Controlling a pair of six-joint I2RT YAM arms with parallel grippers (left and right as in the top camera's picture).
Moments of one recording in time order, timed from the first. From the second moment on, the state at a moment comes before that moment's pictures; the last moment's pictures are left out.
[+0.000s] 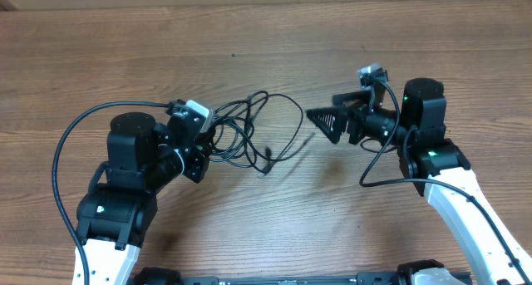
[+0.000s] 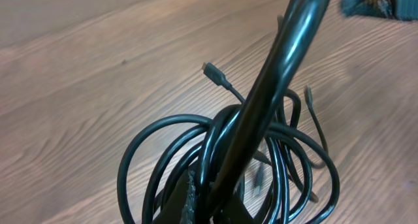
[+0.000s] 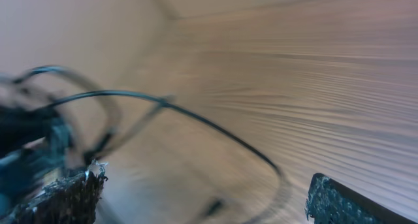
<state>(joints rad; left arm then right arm) -0.16 0.94 0.93 -0.64 0.37 0.21 0.14 1.28 0.81 -0.01 -0.85 0.25</state>
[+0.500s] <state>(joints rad) -0.16 0.94 0.93 -0.57 0.64 0.21 0.17 1.28 0.81 0.03 -1.28 0.25</state>
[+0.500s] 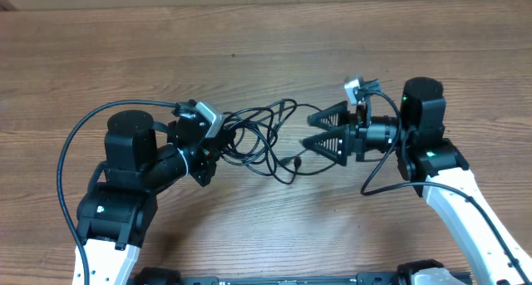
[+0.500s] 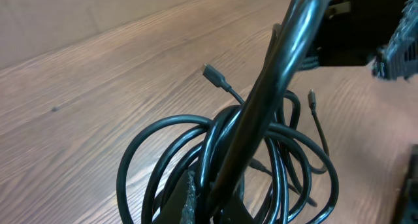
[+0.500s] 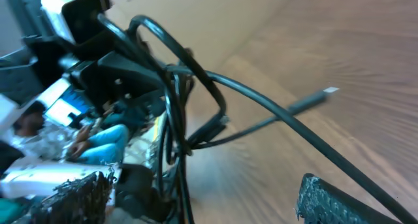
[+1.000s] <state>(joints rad) -0.16 1.00 0.93 -0.57 0.77 0.18 0.33 1.28 0.81 0.10 -1.23 0.25</state>
